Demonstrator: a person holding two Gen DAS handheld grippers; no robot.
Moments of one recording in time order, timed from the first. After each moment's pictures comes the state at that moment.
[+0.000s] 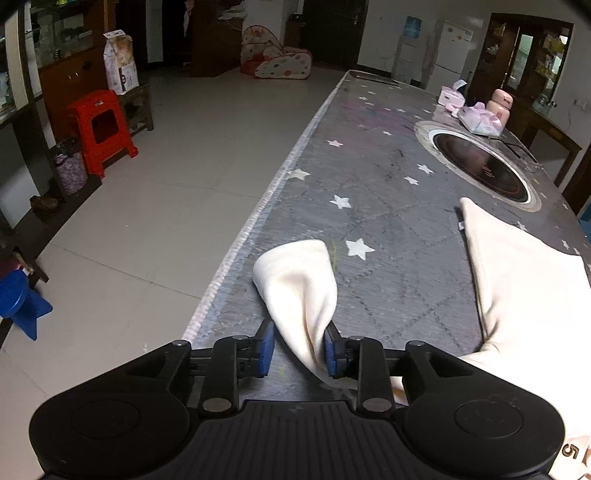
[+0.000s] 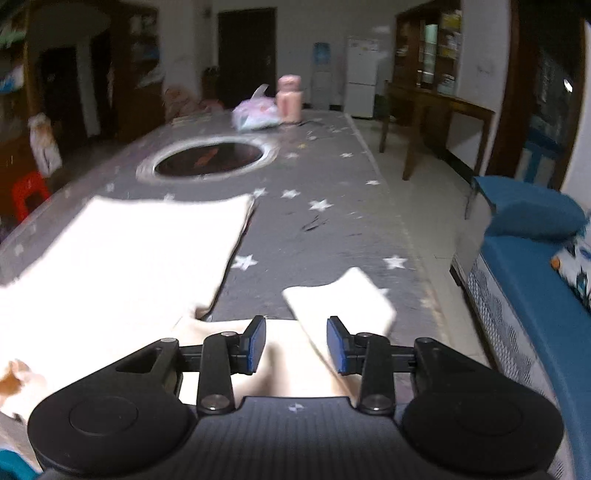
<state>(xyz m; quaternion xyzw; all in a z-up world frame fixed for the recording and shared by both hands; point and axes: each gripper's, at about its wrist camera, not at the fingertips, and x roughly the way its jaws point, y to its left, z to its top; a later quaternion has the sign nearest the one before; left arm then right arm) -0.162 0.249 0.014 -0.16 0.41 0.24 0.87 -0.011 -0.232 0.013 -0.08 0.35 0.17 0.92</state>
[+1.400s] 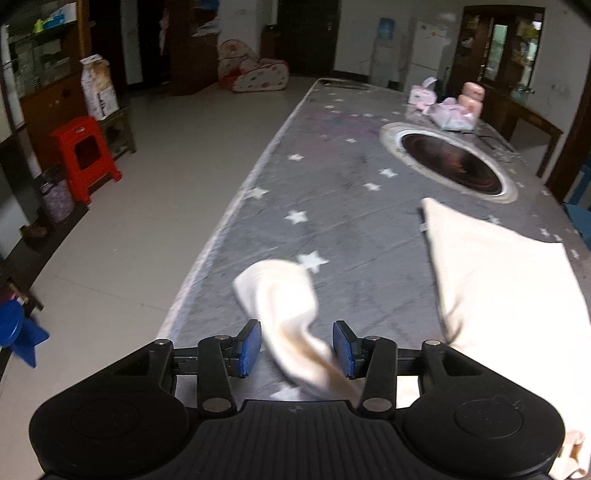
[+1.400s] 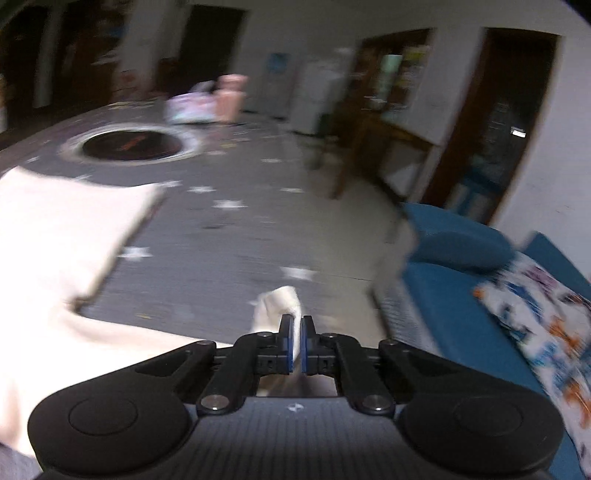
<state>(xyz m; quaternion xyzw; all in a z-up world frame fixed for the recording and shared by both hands) -0.149 0.220 0.026 -0.13 0.40 0.22 0.88 -0.005 -0.251 -0.005 -0.16 0.30 0.04 0.94</state>
